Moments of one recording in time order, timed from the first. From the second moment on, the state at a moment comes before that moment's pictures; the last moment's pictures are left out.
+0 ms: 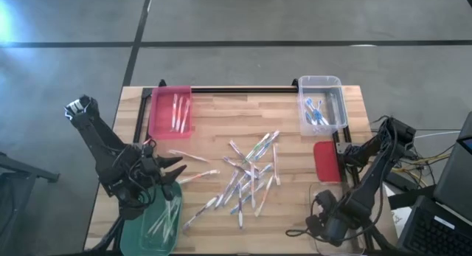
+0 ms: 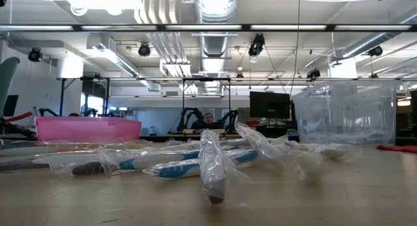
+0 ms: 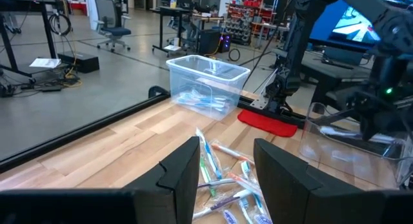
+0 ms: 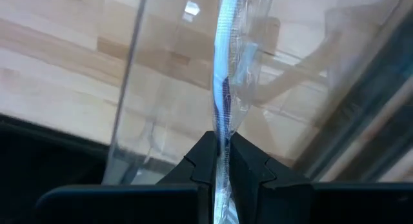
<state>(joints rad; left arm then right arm) -0.96 1.06 0.86 -0.64 -1.41 -1.05 0.97 1.56 1.14 -1.02 -0.11 2.22</state>
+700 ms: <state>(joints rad) -0.96 1.06 0.86 -0.64 -1.41 -1.05 0.98 1.55 0.89 -0.76 -0.19 2.23</state>
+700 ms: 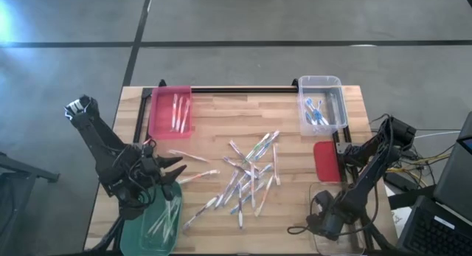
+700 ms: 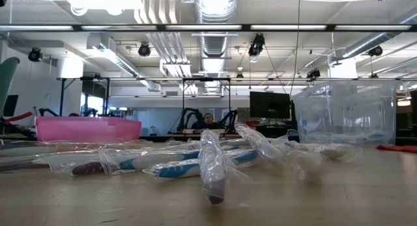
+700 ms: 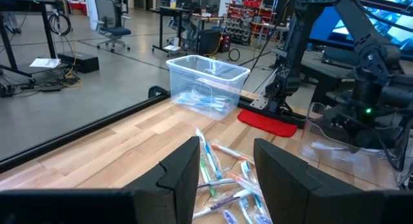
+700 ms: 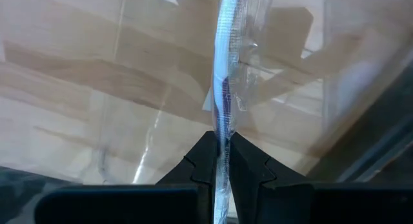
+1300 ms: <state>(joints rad) -0.96 1.06 0.86 -0.64 -1.41 -1.05 0.98 1.55 0.88 -0.73 -0.19 2.23</state>
